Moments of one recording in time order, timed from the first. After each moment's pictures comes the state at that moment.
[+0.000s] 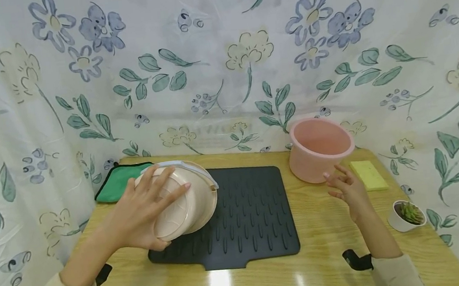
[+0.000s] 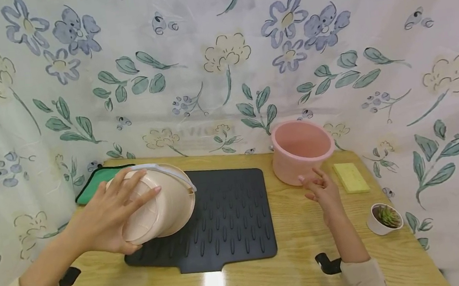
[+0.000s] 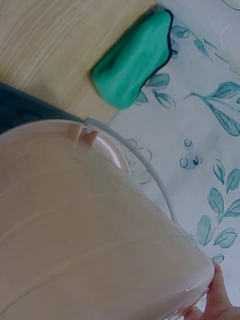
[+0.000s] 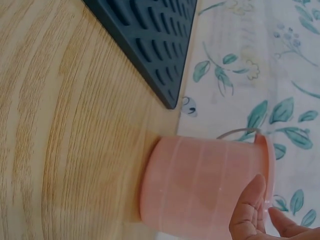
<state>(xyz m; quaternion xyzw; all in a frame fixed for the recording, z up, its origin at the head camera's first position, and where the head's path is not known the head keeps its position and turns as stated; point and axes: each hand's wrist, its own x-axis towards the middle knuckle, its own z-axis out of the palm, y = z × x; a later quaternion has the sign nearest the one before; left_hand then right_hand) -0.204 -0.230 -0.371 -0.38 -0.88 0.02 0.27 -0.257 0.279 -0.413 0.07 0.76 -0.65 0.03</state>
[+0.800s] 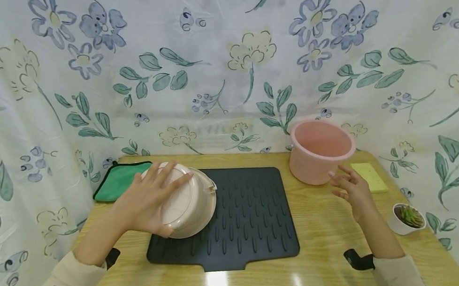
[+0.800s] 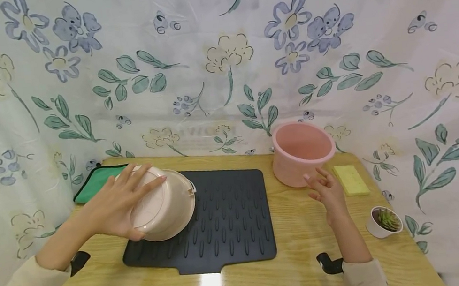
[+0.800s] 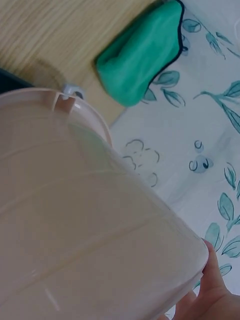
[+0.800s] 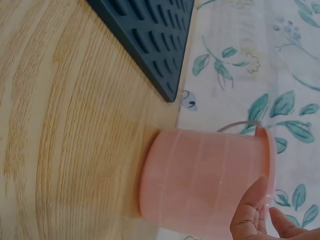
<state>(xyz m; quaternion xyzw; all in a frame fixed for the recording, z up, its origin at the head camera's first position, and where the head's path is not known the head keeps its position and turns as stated) -0.229 -0.228 -0.369 -0.34 -0.93 0.01 0.16 -0.259 0.282 -0.404 0.09 0.73 -0.68 0.02</state>
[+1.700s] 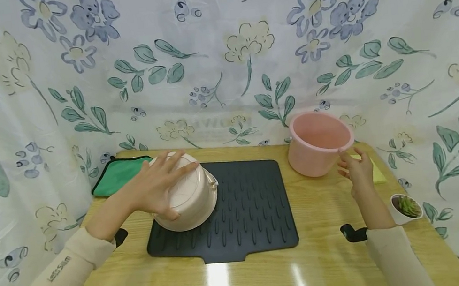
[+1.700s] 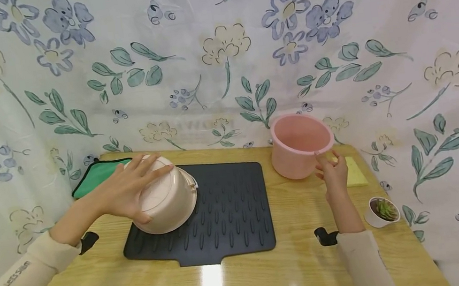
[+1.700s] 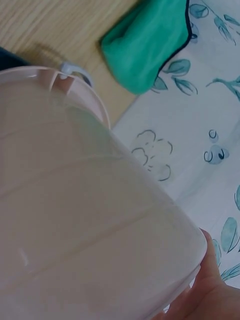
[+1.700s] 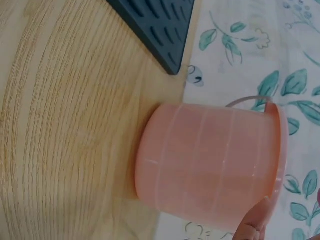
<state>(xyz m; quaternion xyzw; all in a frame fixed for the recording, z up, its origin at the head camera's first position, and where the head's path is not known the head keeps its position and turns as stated) -0.254 -0.215 -0.360 -0.34 -0.94 -0.02 0.05 -0.295 0.289 -0.394 0.21 0.68 -0.70 -0.06</state>
